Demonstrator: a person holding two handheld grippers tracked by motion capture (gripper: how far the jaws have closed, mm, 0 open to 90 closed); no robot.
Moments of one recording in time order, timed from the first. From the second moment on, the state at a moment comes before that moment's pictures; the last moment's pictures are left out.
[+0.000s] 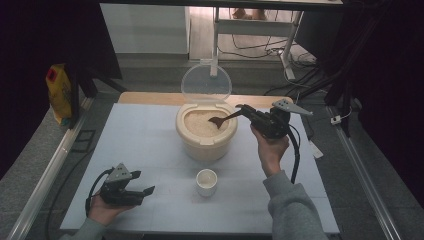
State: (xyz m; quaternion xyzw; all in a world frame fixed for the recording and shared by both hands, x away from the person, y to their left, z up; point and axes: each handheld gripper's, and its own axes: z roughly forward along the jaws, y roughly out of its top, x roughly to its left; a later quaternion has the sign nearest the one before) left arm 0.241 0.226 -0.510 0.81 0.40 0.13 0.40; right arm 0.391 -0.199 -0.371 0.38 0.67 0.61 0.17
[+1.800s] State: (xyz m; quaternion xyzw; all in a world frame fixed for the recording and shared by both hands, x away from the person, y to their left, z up) left arm 0.244 0.228 -0.508 0.81 0.41 0.14 0.40; right arm 0.394 -0.194 -0.402 0.48 0.61 0.63 0.07
